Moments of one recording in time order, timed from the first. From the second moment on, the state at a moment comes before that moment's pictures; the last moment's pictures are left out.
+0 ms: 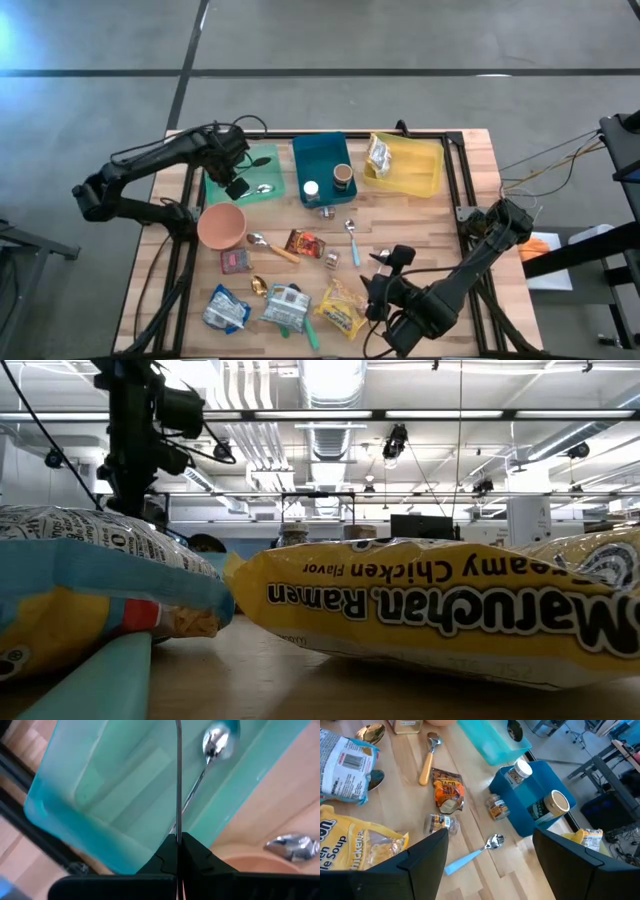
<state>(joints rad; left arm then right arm) 0.64 1.23 0.97 -1.22 -0.10 -0.16 0.77 1.89 1.66 -1.29 1.00 0.99</state>
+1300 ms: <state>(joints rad) 0.70 1.41 0.81 -0.92 -0.04 -0.02 0.77 1.89 1.66 -1.30 0.99 0.98</state>
